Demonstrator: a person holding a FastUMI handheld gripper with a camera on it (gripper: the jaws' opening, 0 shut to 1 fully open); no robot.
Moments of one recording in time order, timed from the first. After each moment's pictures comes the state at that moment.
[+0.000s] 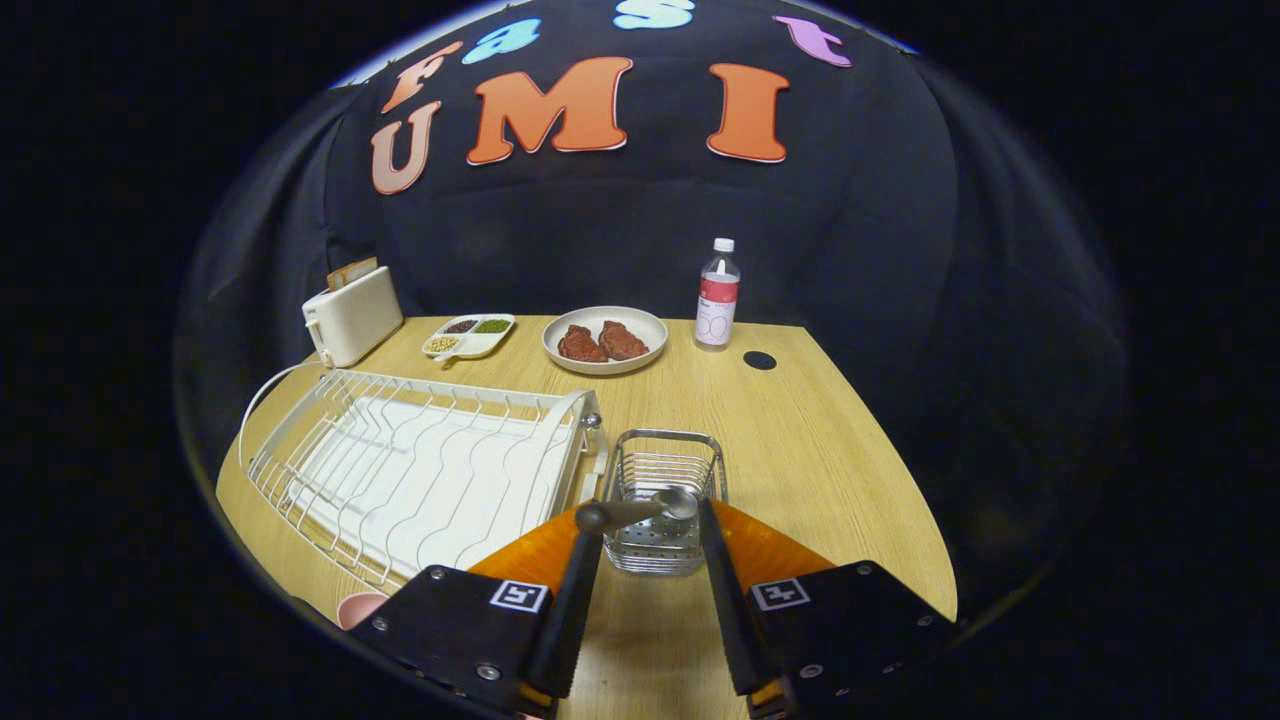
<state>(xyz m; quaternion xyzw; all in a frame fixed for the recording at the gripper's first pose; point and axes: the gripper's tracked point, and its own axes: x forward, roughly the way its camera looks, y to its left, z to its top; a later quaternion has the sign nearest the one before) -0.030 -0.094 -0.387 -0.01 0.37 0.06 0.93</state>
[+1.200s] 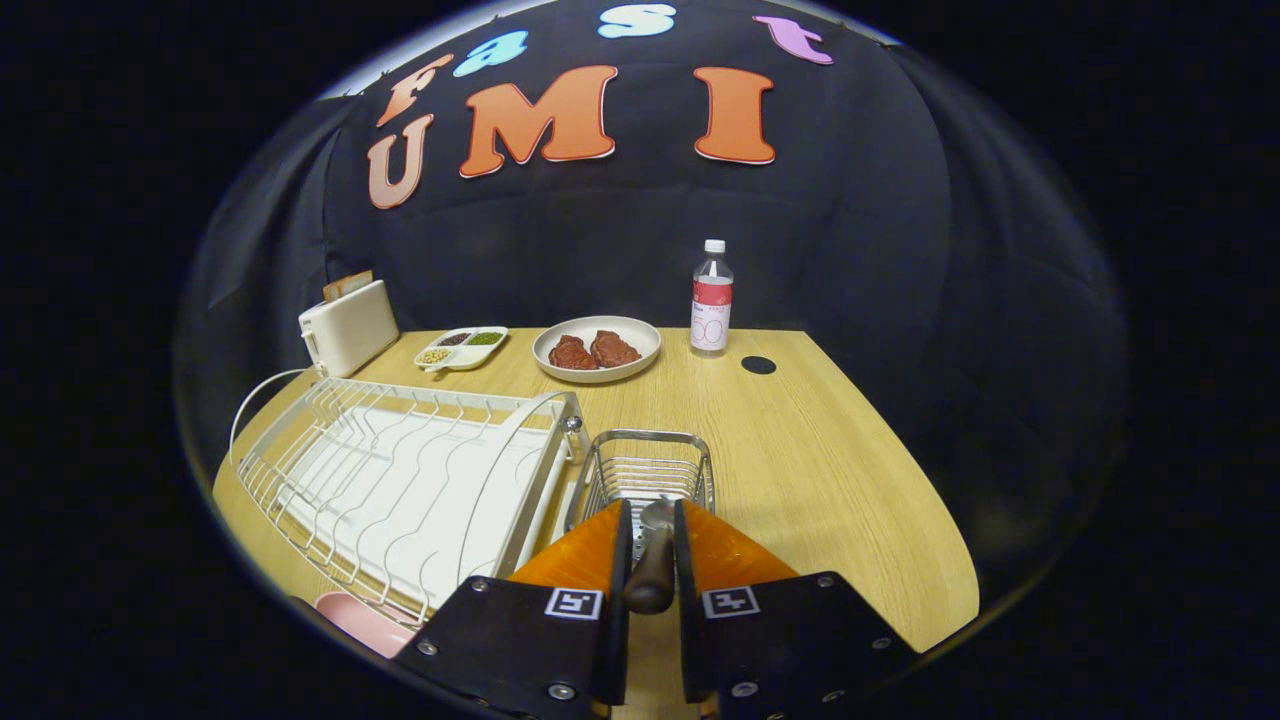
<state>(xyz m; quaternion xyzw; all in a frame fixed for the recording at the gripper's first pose) -0.020 -0.095 -0.412 0.02 0.34 0.07 0.94</state>
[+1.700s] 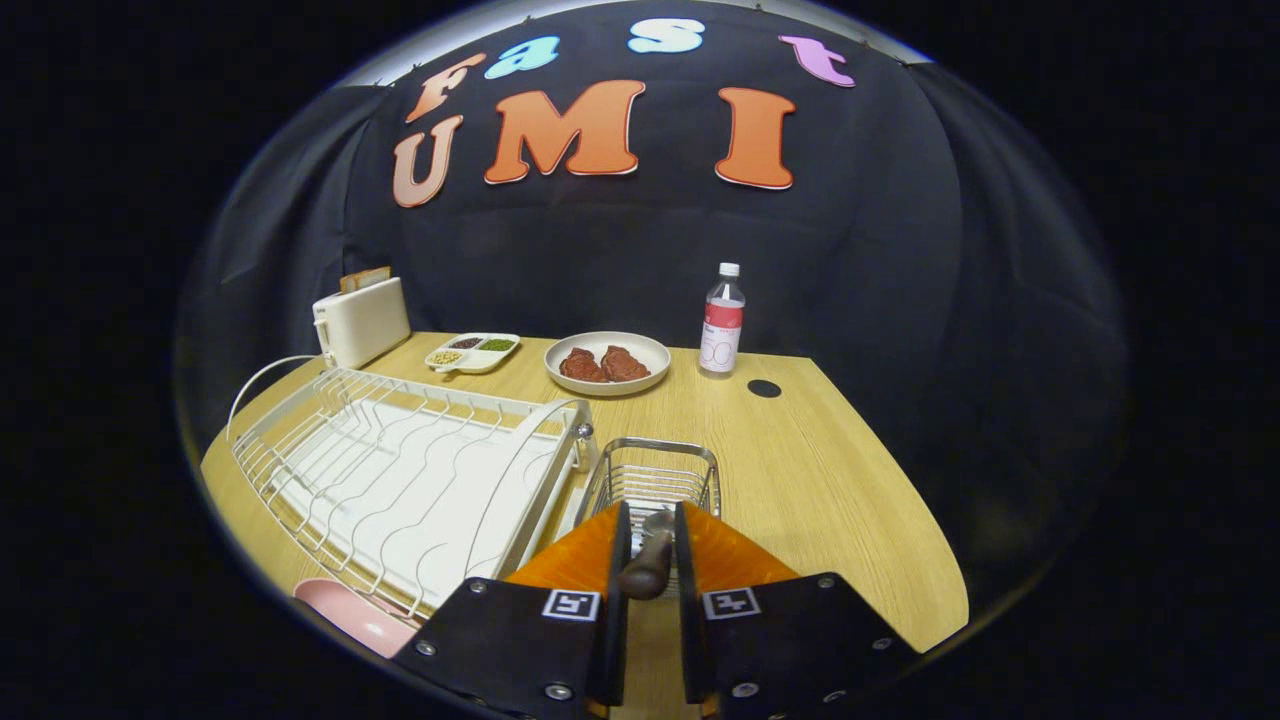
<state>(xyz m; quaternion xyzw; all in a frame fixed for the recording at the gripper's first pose) -0.017 -0.092 -0.406 -0.03 0.30 0.09 0.95</state>
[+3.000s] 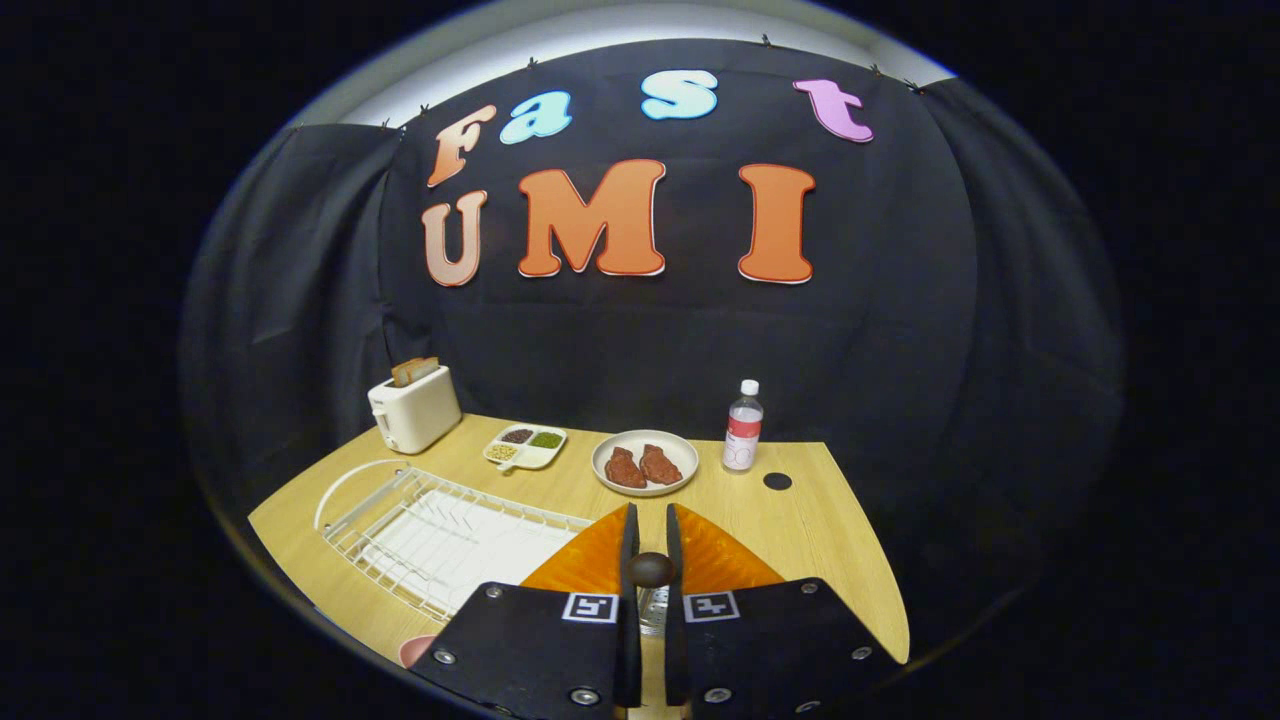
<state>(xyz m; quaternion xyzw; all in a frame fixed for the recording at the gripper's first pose) -0.005 -0.072 -0.230 0.02 0.24 0.14 0.96</state>
